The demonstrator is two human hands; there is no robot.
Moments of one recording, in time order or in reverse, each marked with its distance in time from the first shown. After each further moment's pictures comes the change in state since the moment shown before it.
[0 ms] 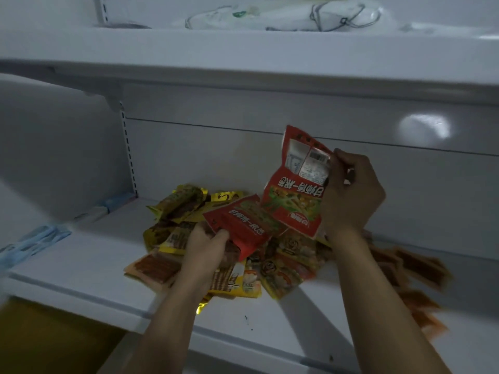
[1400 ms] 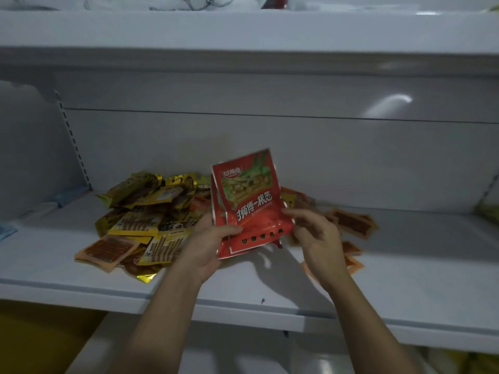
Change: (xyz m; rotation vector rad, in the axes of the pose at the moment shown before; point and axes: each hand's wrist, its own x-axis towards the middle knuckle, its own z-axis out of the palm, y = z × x) left_hand -0.065 0.001 0.086 -0.207 -0.319 -0.259; right_hand -0.061 0.058 -0.144 0.153 -0.575 0.363
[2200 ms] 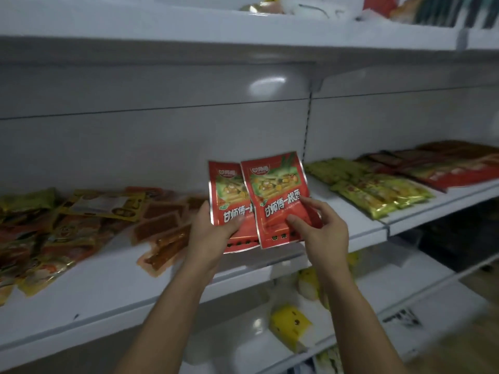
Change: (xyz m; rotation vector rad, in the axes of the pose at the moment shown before) left_hand -0.048 -0.107 0.262 0.244 -0.287 0.170; right_hand -0.103 -0.008 -0.265 -0.045 0.622 0.284
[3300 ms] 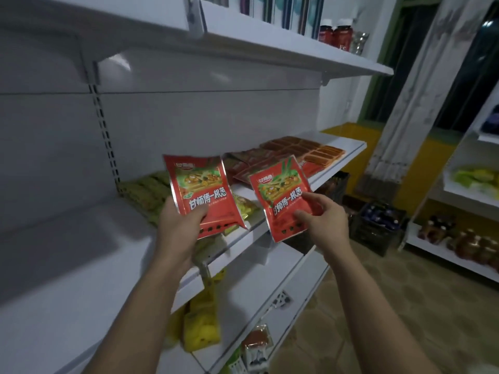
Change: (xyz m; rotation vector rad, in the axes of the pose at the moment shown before) left_hand 0.083 -0.037 0.354 -0.097 -0.247 -0.104; right_hand 0.176 0.015 -0.343 -0.458 0.423 0.136
